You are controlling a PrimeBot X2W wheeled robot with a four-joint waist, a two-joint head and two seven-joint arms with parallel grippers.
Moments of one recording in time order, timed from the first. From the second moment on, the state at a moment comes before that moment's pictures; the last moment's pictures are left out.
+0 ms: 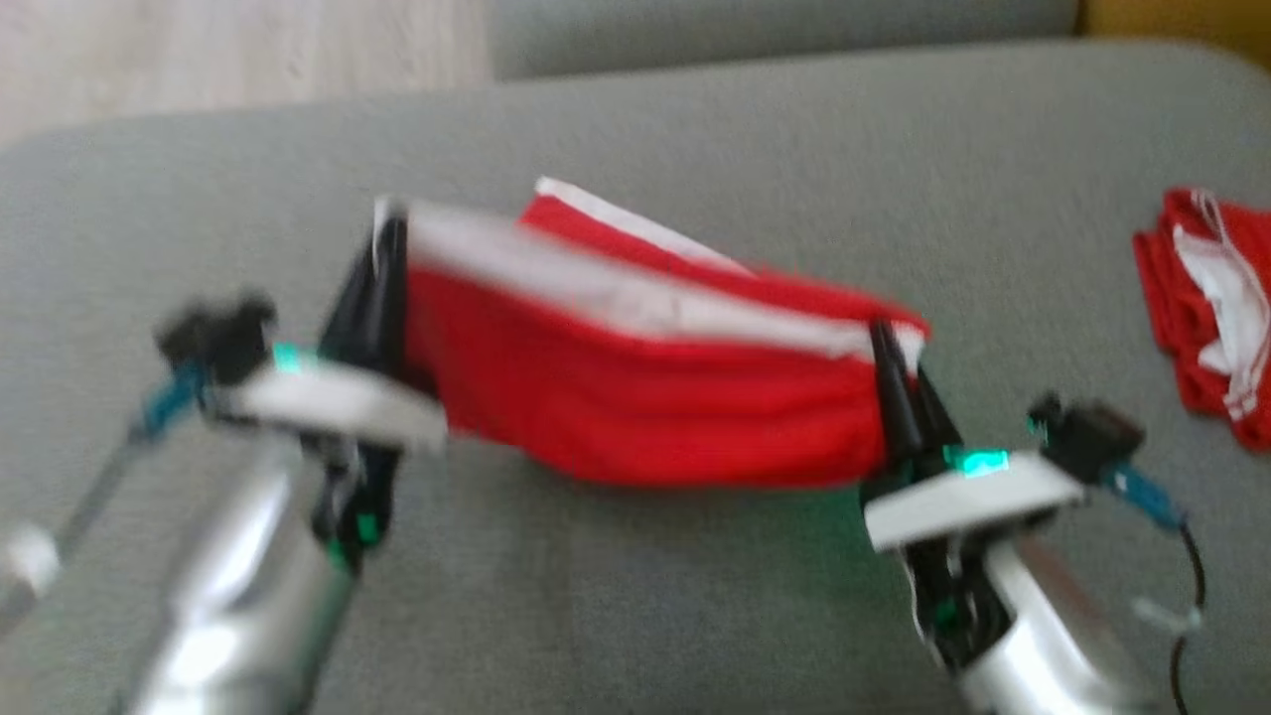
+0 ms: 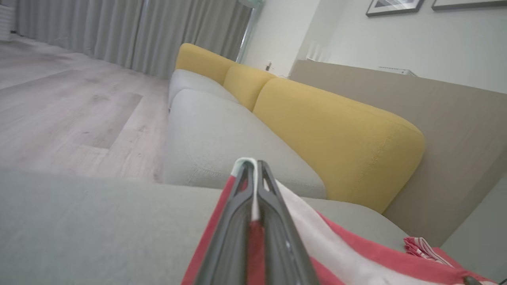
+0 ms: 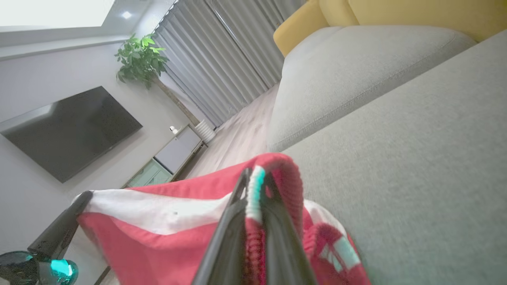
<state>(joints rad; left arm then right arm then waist) -0.48 0.21 -0.42 0.41 -0.73 -0.13 -0.19 -0.23 -0.09 0.38 0.34 0.77 0.13 -0.26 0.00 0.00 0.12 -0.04</state>
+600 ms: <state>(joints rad) -0.88 0.31 -0.71 0.69 -0.97 -0.13 -0.13 -0.42 -0.07 0.40 0.42 0.81 0.13 -0.26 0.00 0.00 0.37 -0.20</state>
